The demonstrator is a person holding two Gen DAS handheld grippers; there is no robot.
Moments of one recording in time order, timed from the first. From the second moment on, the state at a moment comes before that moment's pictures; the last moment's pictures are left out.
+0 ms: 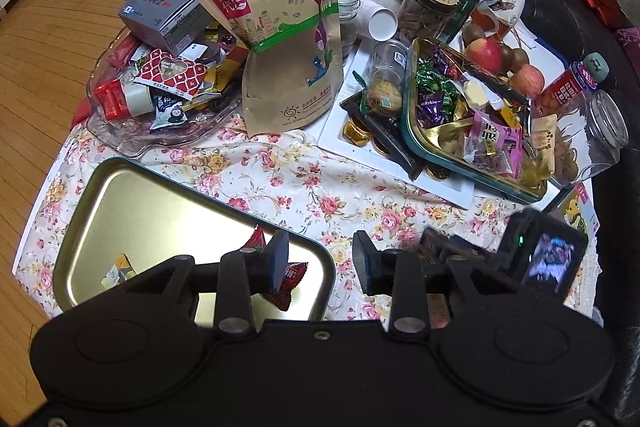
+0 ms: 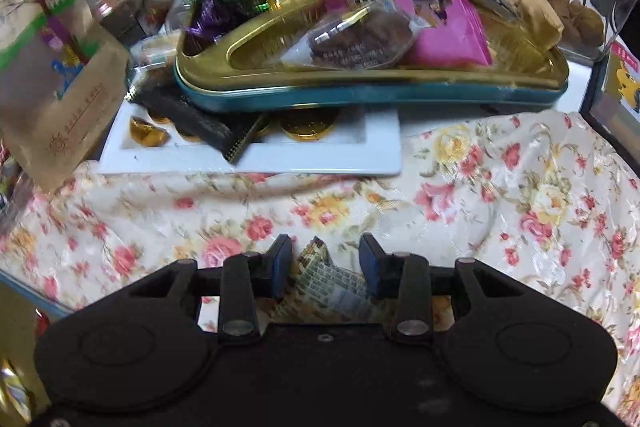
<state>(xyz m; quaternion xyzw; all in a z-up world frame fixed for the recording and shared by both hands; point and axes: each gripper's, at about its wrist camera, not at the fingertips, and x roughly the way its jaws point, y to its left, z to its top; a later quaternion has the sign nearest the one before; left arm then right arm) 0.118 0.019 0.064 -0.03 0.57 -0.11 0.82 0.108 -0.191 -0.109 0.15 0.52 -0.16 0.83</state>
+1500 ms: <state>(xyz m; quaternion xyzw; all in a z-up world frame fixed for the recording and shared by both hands) 0.005 -0.109 -0.089 0.28 0.62 -0.22 0.70 -0.104 -0.254 -0.002 0.35 0.41 -0.11 0.83</state>
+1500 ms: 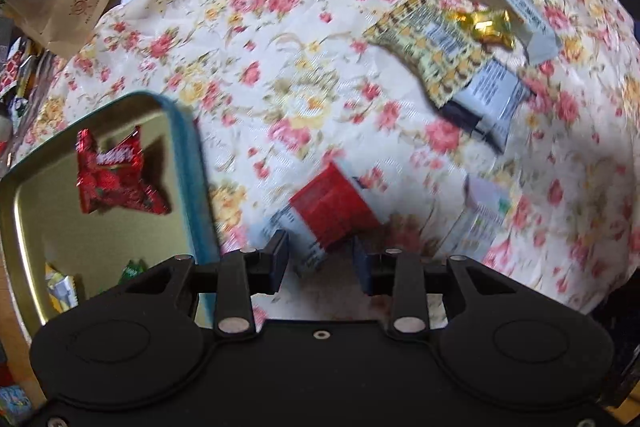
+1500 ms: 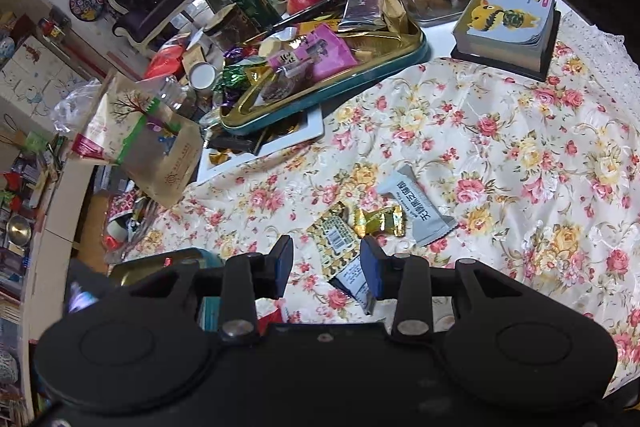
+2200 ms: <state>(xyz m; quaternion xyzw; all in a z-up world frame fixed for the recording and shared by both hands) 0.017 -0.126 -0.058 0.25 0.57 -0.27 0.74 -0.120 -0.278 0.002 0.39 0.40 -0.16 0.82</state>
